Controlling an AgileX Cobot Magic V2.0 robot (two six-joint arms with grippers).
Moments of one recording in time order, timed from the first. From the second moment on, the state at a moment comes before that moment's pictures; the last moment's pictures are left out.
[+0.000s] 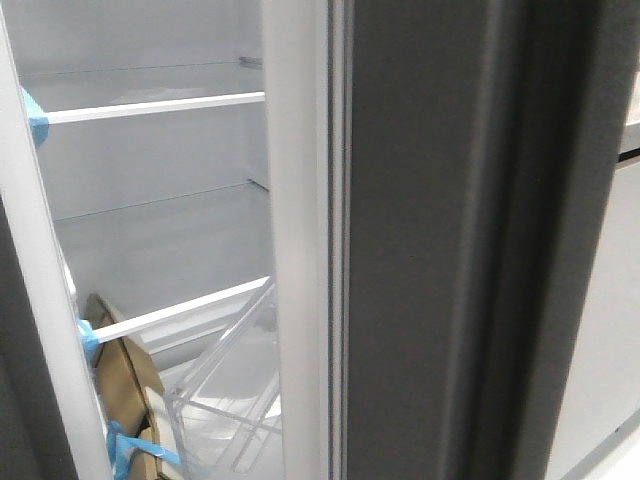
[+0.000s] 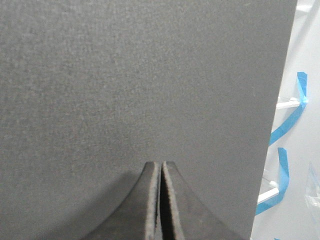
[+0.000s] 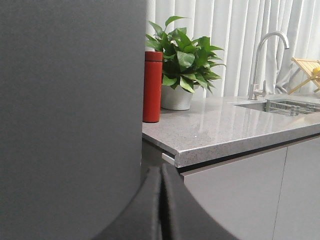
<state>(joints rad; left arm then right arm) -0.02 0.00 0.00 -0.01 -0.02 -0.09 -0.03 -0.01 0.01 0.04 -0.12 -0.11</state>
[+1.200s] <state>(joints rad) -0.02 0.00 0.00 -0.01 -0.02 -0.09 -0.03 0.06 -0.25 0.04 0.21 -0.11</state>
